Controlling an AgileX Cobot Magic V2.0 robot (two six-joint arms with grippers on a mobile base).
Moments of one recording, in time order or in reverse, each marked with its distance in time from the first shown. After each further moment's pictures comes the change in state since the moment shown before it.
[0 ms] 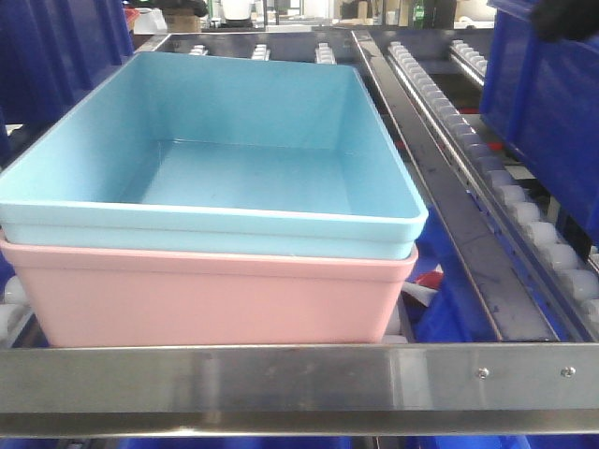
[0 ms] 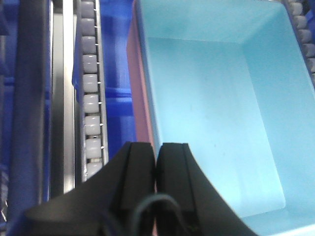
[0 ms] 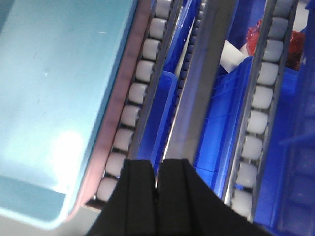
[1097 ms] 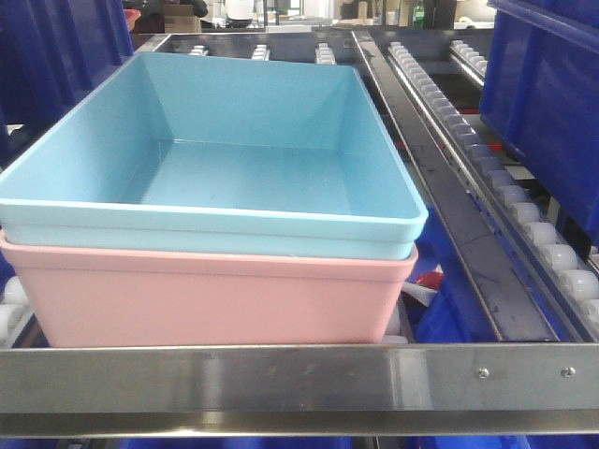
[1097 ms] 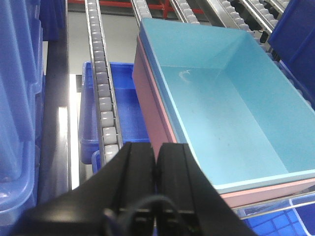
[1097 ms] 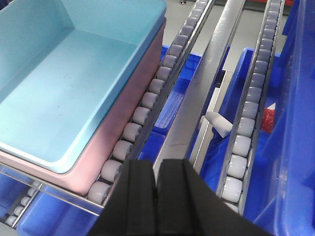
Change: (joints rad) left arm 0.000 -0.596 0.453 0.026 -0.167 0.087; right arm 0.000 -0.560 0.521 0.000 -0.346 -0.115
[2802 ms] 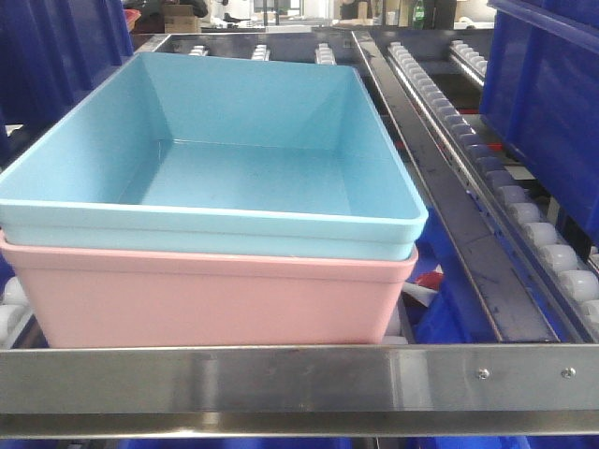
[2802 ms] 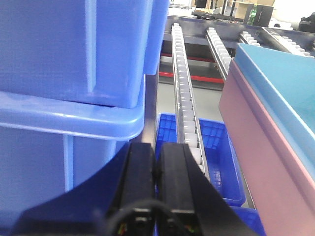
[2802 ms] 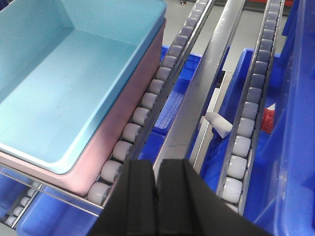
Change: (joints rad) left arm 0.349 -0.340 0.534 -0.147 -0.462 0.185; right arm 0.000 0.000 0.000 0.000 -0.002 -0.002
